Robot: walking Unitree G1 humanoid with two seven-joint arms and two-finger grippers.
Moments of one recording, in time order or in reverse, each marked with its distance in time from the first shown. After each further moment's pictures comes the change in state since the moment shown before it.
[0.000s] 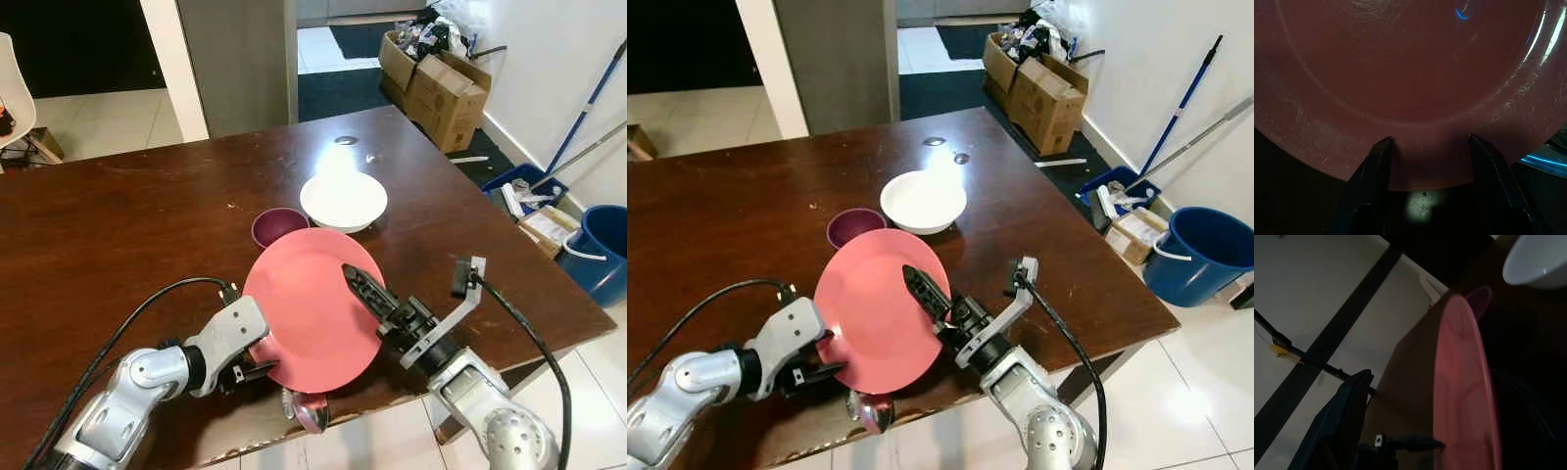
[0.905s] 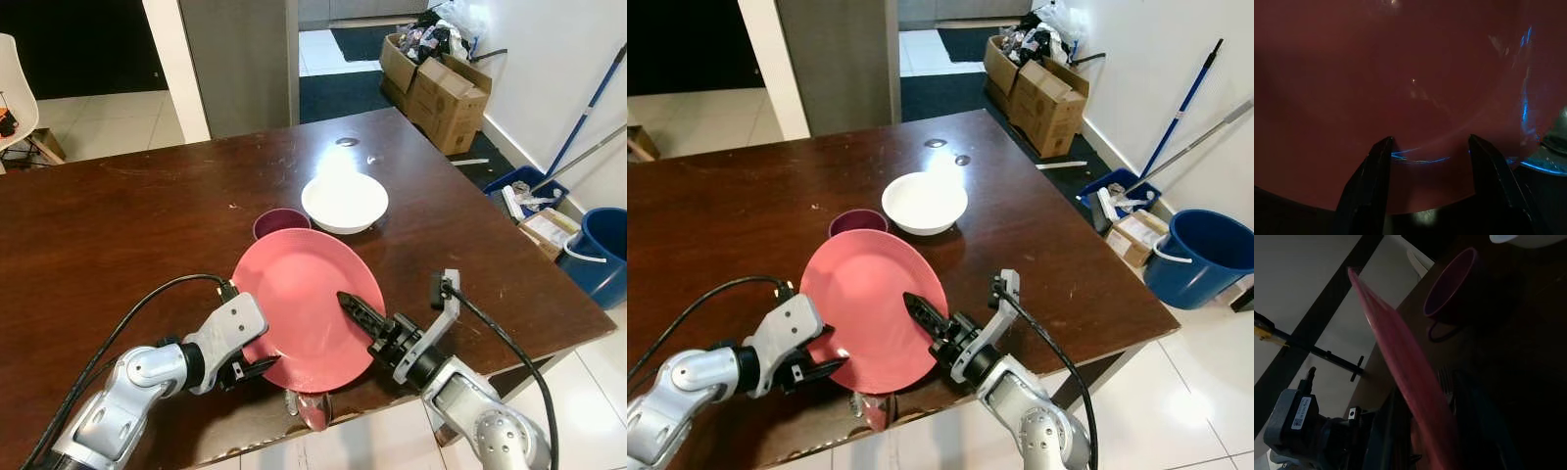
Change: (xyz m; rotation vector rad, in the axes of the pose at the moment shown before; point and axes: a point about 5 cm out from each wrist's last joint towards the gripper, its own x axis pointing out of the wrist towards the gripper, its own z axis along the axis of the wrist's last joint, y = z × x) left arm -0.001 0.003 0.005 -0.011 -0.031 0.026; right arm -0.002 -0.013 -0.015 0.004 0.107 -0.044
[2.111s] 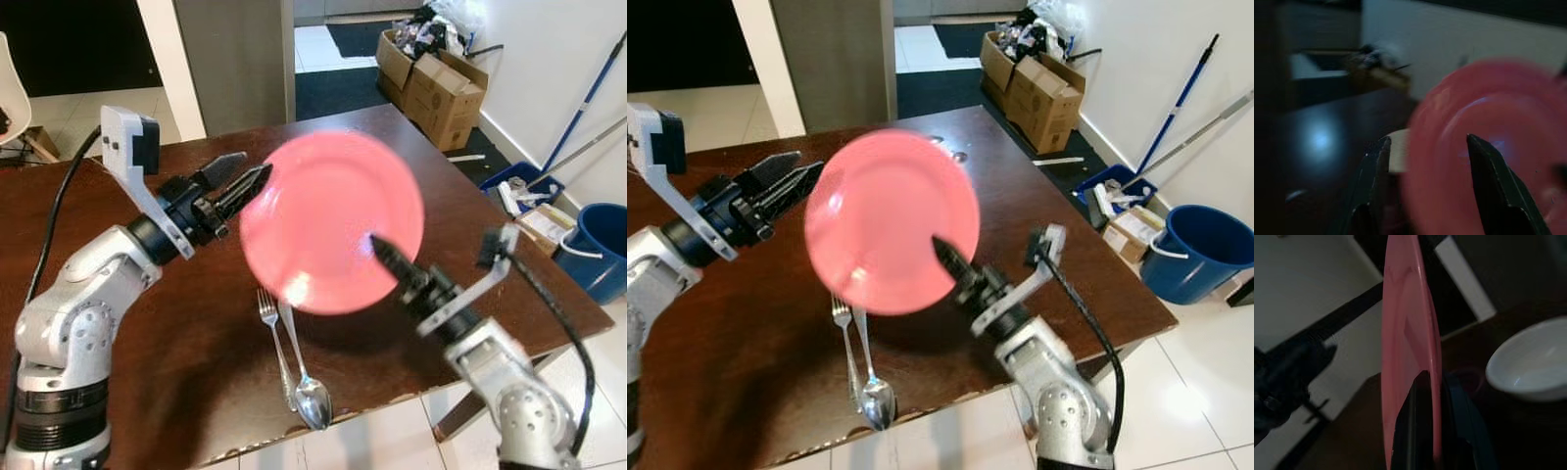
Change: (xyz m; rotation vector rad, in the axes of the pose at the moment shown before) left arm -0.055 0.085 0.115 -0.438 -0.630 0.404; right arm 0.004 0.043 0.078 -0.354 -0.317 0.027
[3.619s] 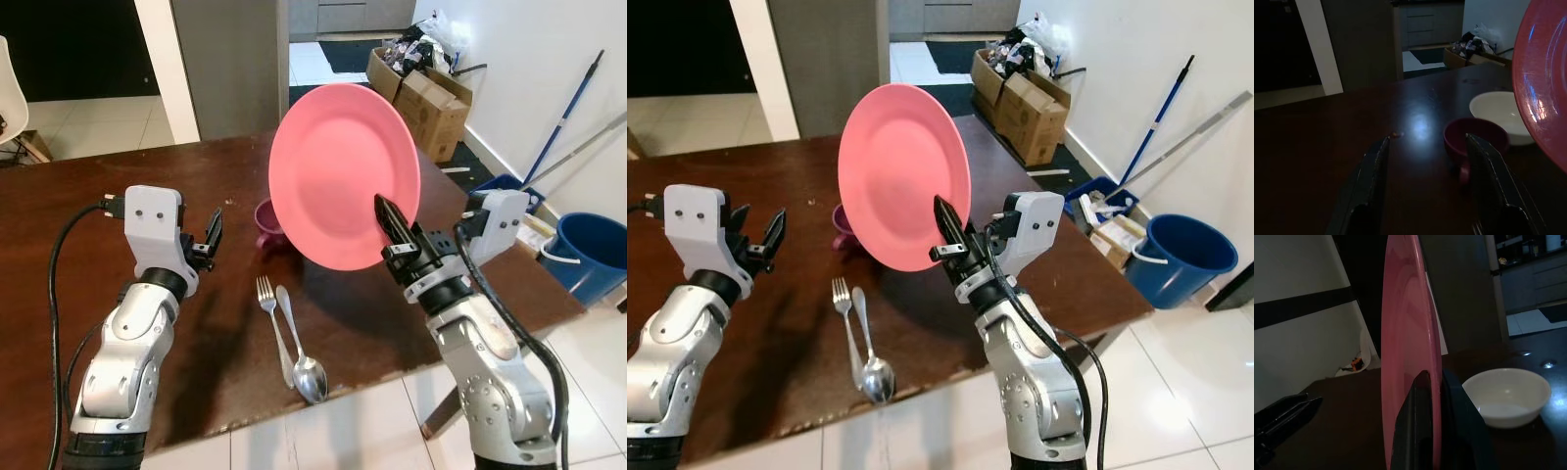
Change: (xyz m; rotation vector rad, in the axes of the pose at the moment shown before) left arm -0.018 0.005 -0.056 0.232 0.054 0.429; right arm 0.014 0.025 0.001 -0.302 -0.087 -0.093
